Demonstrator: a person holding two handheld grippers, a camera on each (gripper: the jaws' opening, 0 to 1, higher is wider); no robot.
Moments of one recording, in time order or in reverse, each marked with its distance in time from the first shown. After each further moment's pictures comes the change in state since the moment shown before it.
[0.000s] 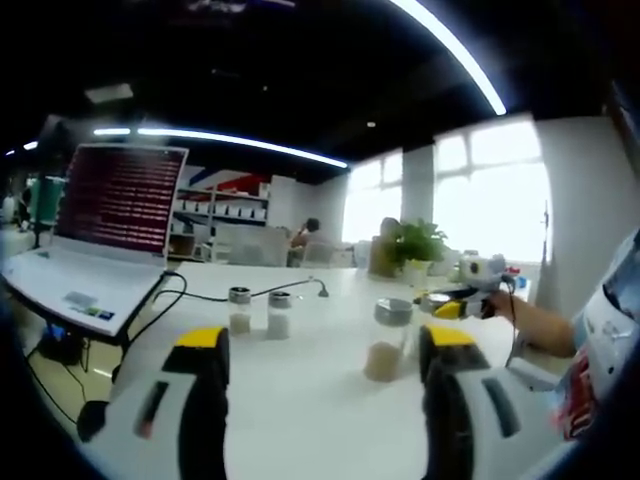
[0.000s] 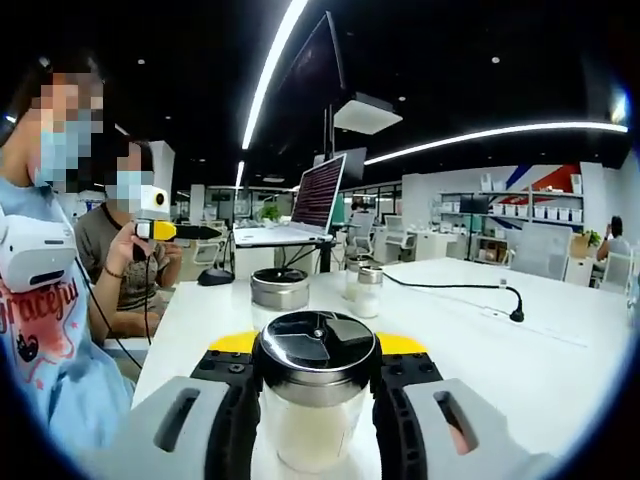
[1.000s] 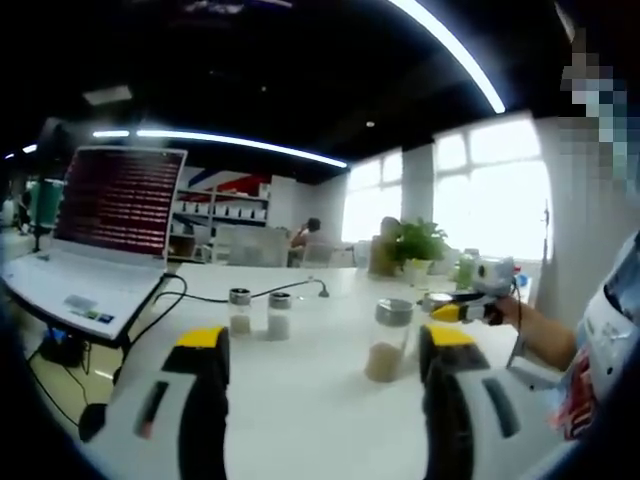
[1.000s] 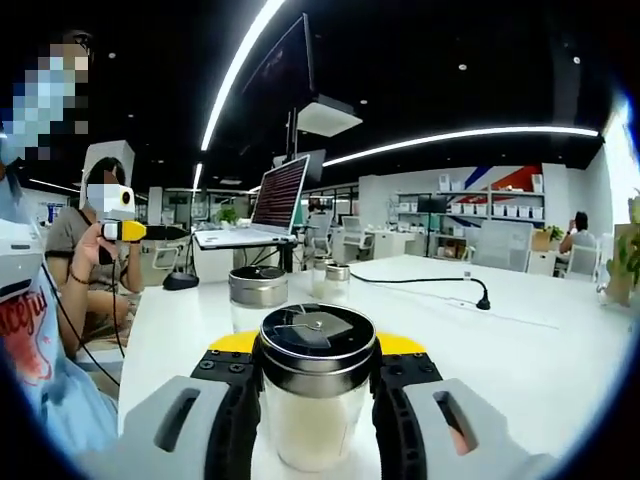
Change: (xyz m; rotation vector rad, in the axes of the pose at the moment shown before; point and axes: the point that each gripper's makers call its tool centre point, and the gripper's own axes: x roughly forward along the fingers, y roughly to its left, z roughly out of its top) left arm 0.003 -0.002 -0.001 0.006 0.005 0.001; right arm -0.006 -0.005 -0.006 0.023 -0.008 -0.208
